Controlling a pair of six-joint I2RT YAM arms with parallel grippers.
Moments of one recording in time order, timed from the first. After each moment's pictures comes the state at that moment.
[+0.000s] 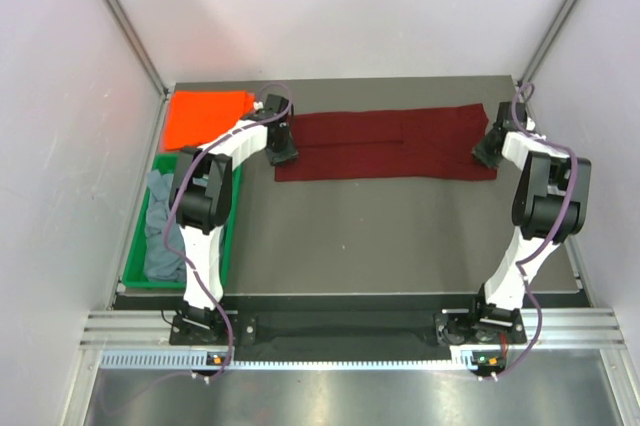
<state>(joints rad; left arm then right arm) -0.30 2.13 1.61 -0.56 -0.07 -0.57 -0.18 1.93 1.28 -0.29 0.03 0.58</state>
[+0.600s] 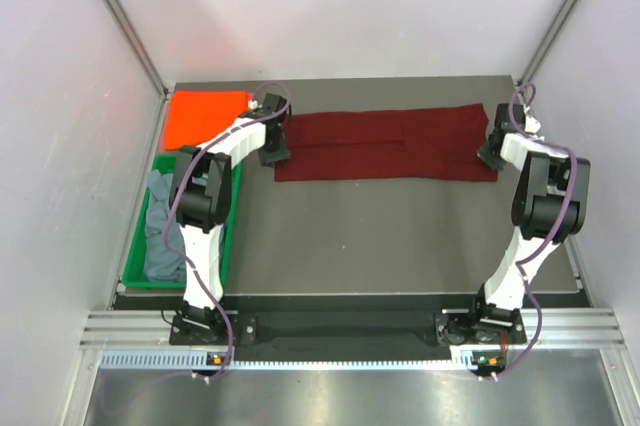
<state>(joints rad) -0.29 2.14 1.64 -0.63 -0.20 -0.53 -0.19 1.93 1.26 -0.29 0.22 0.57</state>
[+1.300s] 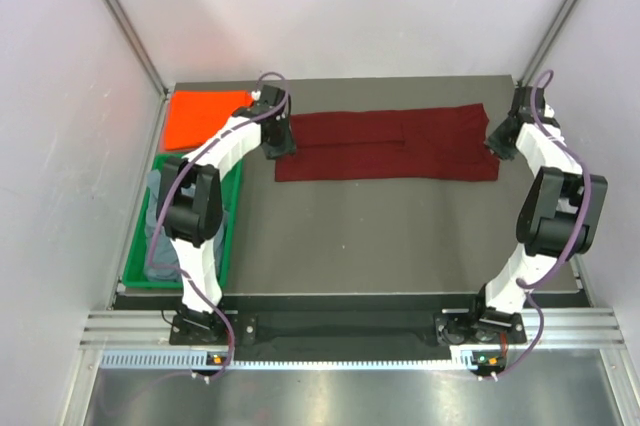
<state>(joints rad) -0.32 1.98 1.61 -0.64 -0.07 -0.53 -0.21 1.79 1.37 -0.53 0.10 0.55</state>
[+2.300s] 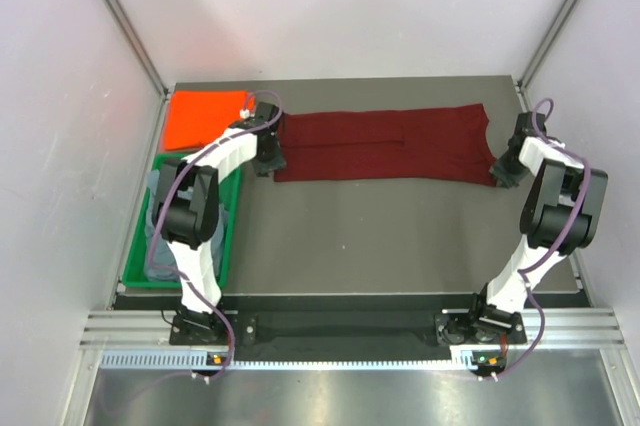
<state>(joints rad) -0.30 1.97 1.44 -0.61 -0.18 -0.59 -0.29 1.85 1.22 -0.51 0.14 0.53</state>
